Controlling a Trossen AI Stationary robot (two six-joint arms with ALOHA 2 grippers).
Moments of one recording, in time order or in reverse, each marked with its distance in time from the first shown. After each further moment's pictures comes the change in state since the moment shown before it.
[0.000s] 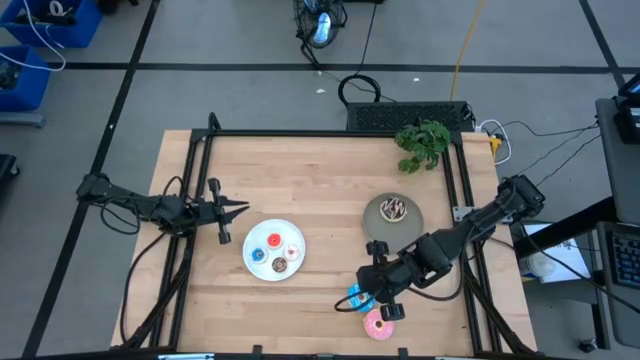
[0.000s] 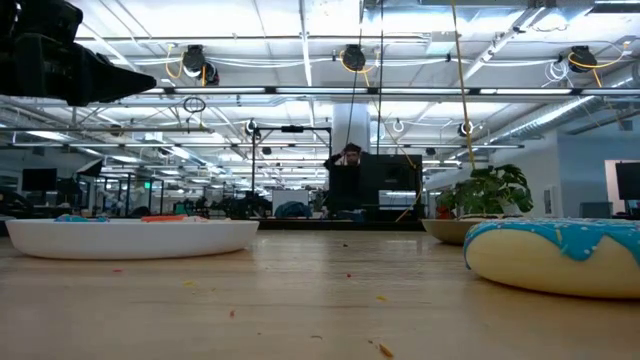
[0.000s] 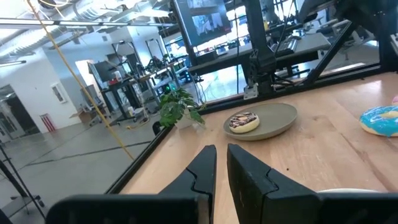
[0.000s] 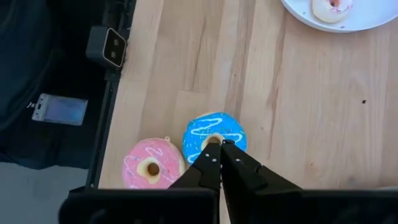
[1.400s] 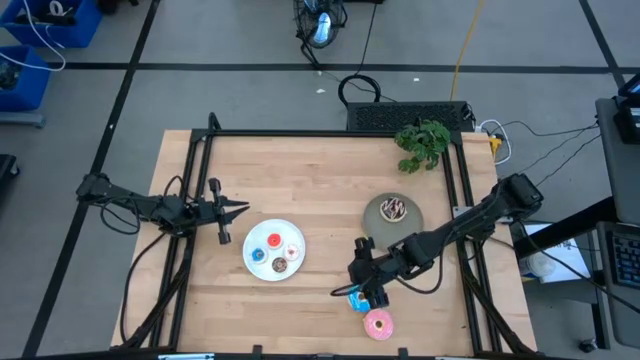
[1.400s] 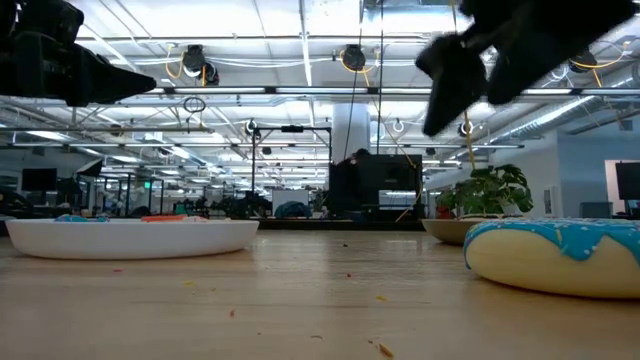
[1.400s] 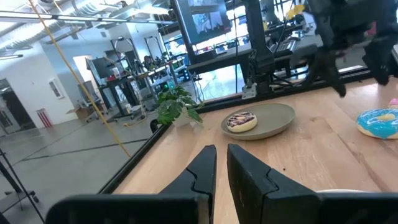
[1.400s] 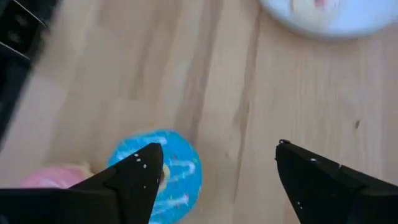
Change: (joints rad) left arm 0.000 0.000 0.000 -0.007 0.002 -0.029; right arm -0.076 0.001 -0.364 0.464 0.075 -0.180
